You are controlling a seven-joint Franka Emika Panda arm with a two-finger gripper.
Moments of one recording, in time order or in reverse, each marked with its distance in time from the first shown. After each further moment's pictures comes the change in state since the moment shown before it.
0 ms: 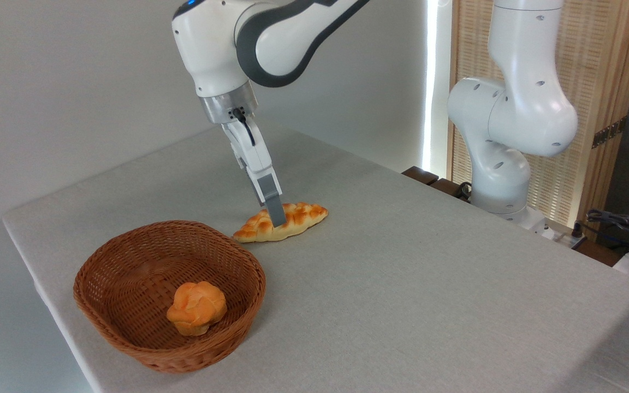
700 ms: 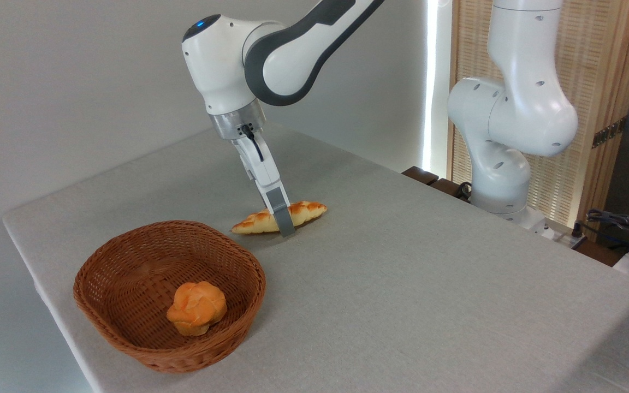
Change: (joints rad) arm 0.000 0.009 -0.012 -0.064 -0.004 0.056 0.001
